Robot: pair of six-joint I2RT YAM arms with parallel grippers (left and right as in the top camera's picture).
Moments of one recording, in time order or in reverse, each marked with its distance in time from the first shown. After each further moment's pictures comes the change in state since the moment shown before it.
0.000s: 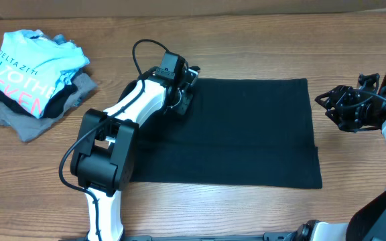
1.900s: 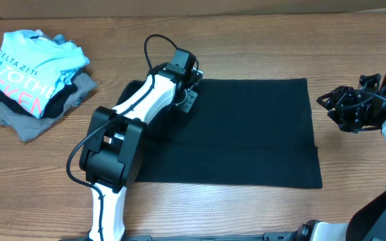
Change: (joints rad) left arm -0.048 0.052 0.140 -0.170 -0.154 0.001; right arm 0.000 0.000 0.000 0.011 0.039 0.001
